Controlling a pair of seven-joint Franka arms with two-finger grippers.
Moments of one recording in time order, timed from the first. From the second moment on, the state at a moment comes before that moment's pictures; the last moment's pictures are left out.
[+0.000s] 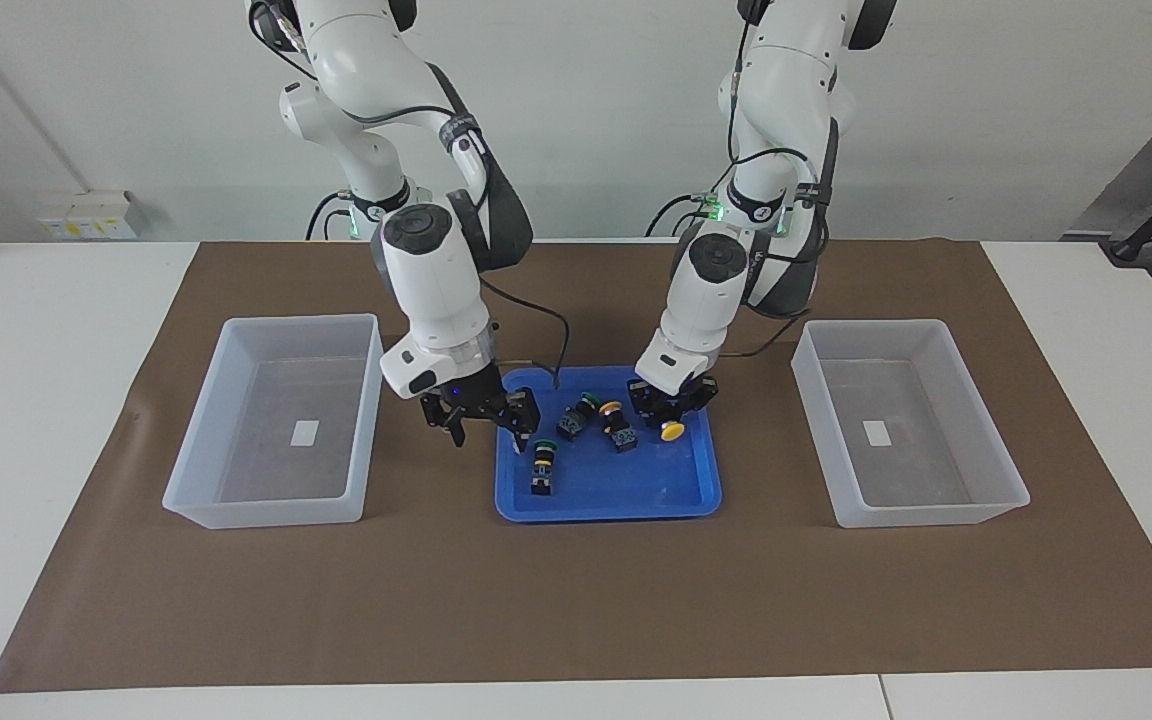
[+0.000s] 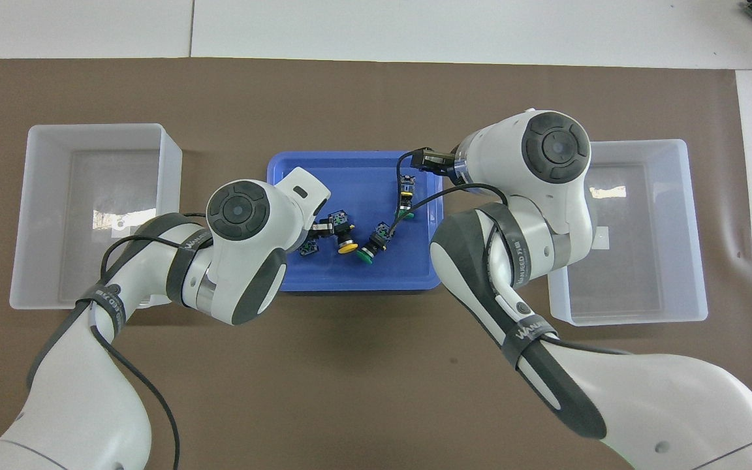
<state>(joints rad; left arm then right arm) -0.47 0.33 -0.04 -1.94 -0.03 2.37 -0.51 0.42 0.42 -0.05 -1.67 0.08 2.35 0.56</state>
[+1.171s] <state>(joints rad) 0.10 0.33 -0.02 -1.52 -0.09 1.86 0.15 0.51 0.60 -0.04 -1.60 0.08 2.43 0.57</state>
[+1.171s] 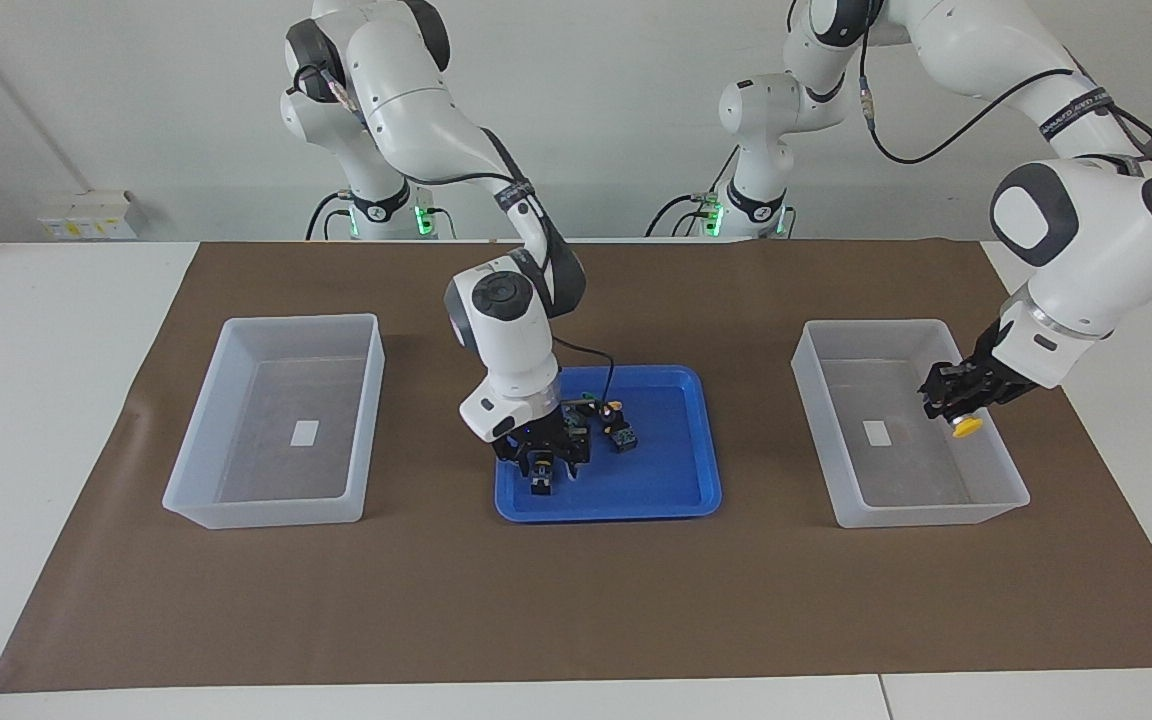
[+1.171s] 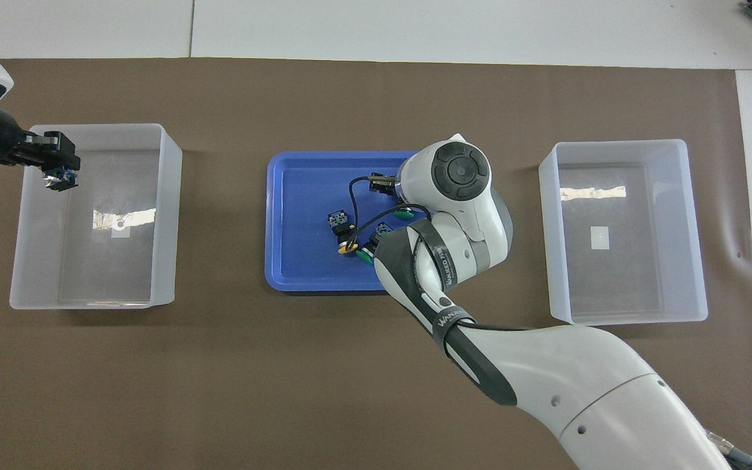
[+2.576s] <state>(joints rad) 0.04 0.35 -0.04 -1.92 -0.09 2.30 0.16 0.35 0.23 -0.05 -1.59 0.08 2.03 0.62</state>
